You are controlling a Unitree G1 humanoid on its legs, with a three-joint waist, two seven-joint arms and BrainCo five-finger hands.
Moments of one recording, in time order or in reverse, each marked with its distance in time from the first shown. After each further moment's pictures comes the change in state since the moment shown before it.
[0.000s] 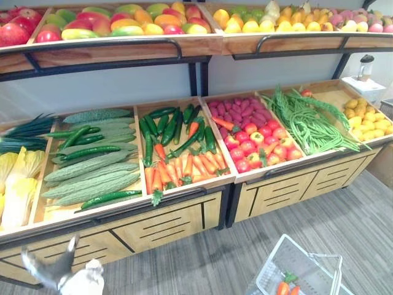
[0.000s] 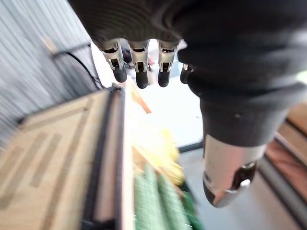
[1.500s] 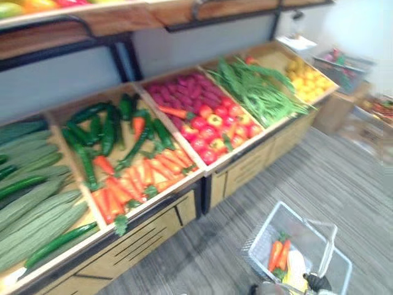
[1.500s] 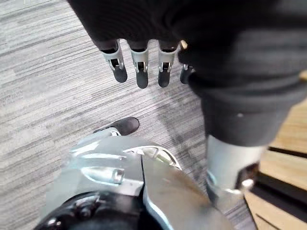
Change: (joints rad) left arm -0.019 -0.035 -0.245 0.434 0.062 0.351 -0.772; right arm -0.074 0.056 0.051 -0.041 -0.021 -0.167 -0.043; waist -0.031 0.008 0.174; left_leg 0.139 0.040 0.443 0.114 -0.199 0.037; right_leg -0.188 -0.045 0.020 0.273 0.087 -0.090
